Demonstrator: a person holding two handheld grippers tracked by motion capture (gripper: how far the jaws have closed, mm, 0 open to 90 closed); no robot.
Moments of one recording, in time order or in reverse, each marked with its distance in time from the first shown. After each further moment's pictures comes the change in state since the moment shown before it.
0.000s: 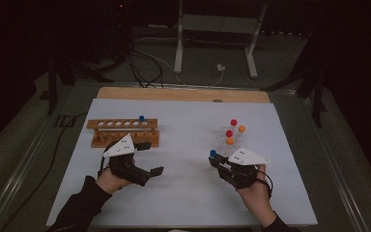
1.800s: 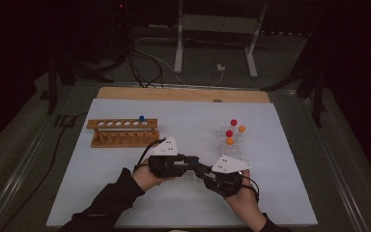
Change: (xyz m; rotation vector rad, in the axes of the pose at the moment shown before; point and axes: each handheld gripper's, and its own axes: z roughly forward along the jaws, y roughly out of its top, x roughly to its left) left arm -0.035 0.031 0.080 0.062 -0.170 0.093; right arm 0.033 -0.002 0.016 0.042 0.119 -0.042
